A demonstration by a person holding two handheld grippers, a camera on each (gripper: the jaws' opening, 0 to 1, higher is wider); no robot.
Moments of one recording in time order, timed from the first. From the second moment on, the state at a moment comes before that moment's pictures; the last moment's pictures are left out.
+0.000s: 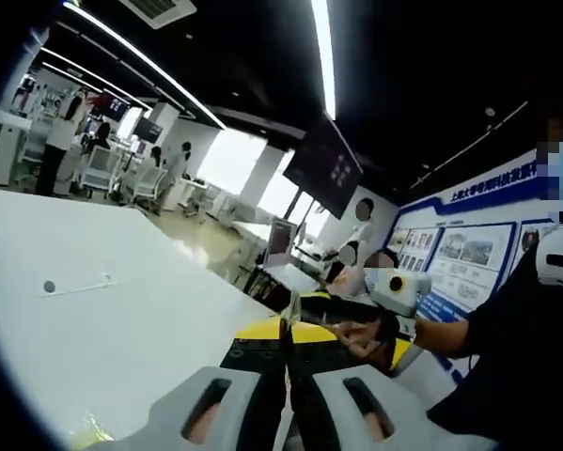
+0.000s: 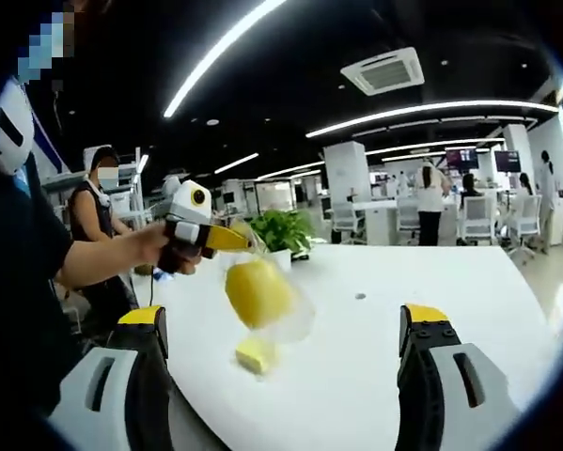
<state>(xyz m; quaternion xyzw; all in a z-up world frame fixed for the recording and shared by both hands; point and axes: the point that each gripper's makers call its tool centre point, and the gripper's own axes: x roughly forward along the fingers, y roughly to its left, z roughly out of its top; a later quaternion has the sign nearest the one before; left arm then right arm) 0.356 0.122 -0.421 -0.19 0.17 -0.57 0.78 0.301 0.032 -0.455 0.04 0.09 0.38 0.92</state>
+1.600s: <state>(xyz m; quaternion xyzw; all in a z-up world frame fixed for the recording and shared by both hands) 0.434 0.126 -0.652 -0.60 0.27 -0.23 0.72 0.272 -0.033 -0.504 0.07 0.17 0.32 0.93</state>
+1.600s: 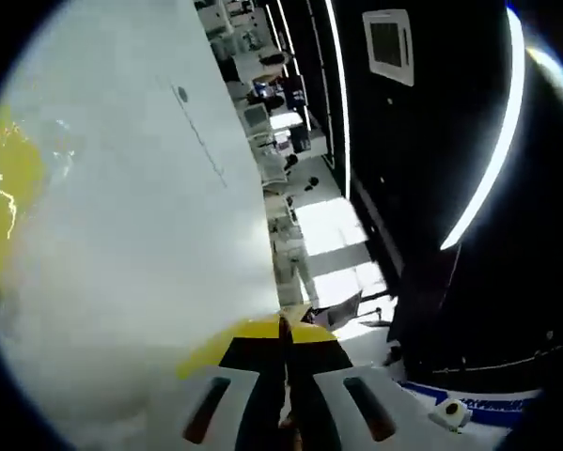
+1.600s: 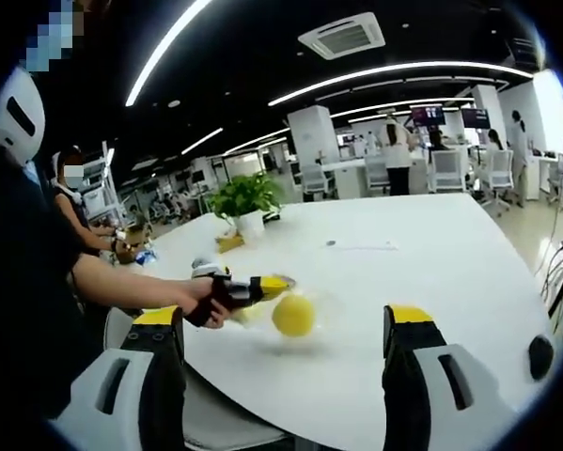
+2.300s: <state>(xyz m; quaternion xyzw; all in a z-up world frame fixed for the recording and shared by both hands) 0.478 0.156 -0.718 -0.41 0.29 -0.19 0.84 0.260 -0.033 -0.522 0.03 0.21 0.31 0.93</state>
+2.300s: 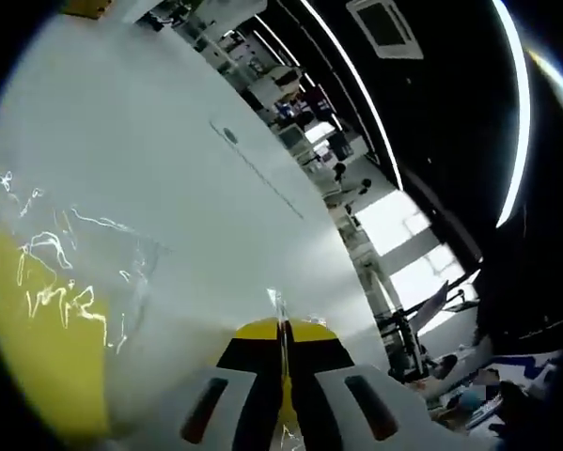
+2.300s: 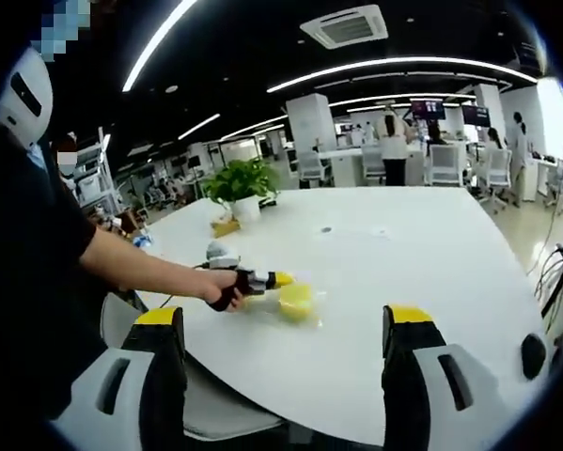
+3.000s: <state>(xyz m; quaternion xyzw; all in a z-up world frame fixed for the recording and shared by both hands) 0.466 0.173 -0.703 -0.44 0.29 -0.13 0.84 0.206 -0.032 -0.533 -0.05 0.23 0.29 0.93</state>
